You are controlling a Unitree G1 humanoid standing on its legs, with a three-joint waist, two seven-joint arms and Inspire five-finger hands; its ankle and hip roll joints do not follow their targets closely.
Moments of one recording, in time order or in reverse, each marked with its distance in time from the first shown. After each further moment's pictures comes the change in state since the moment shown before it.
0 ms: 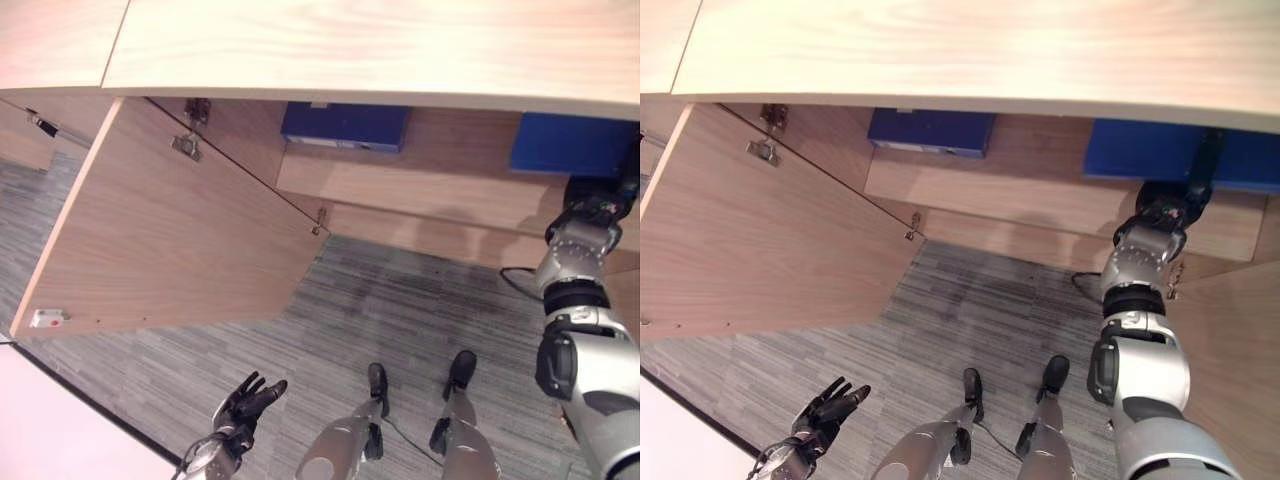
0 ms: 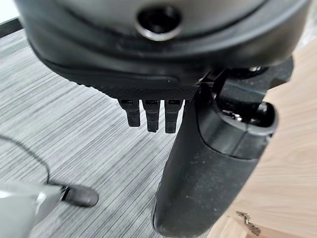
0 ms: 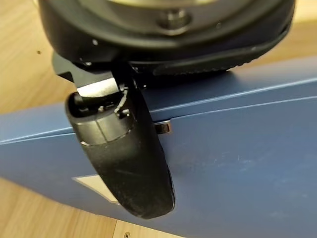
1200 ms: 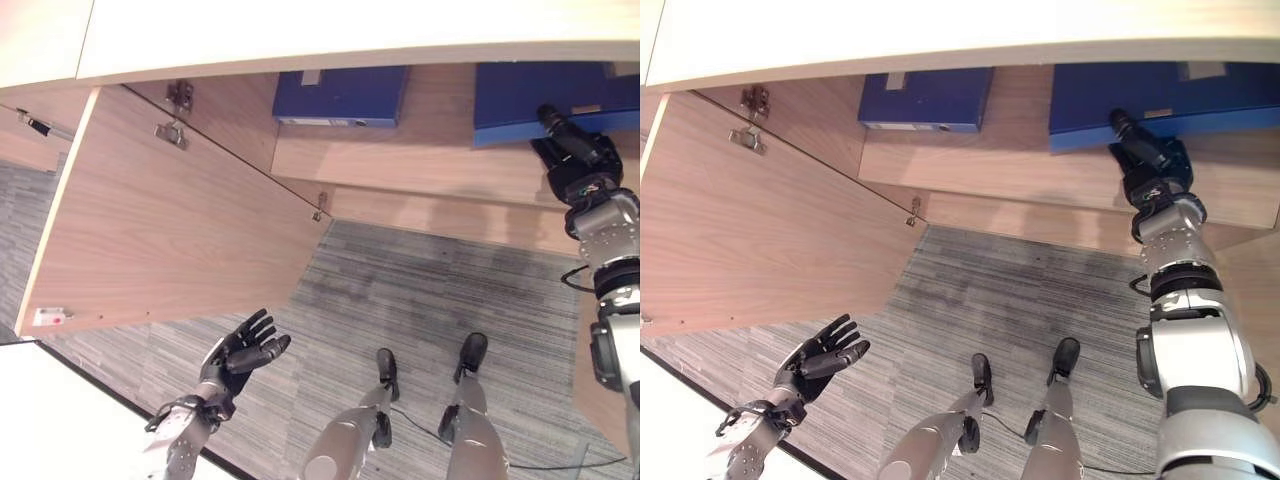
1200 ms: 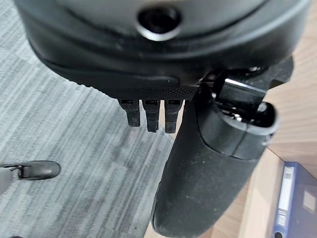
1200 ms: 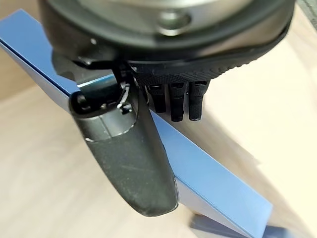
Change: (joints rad) left arm 0.110 0.242 -0.103 -0.505 -0.116 0.053 -0.082; right arm -0.047 -0.223 0.497 0.178 -0.402 0.443 0.141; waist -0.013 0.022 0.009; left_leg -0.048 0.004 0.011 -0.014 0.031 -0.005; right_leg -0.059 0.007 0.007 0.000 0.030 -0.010
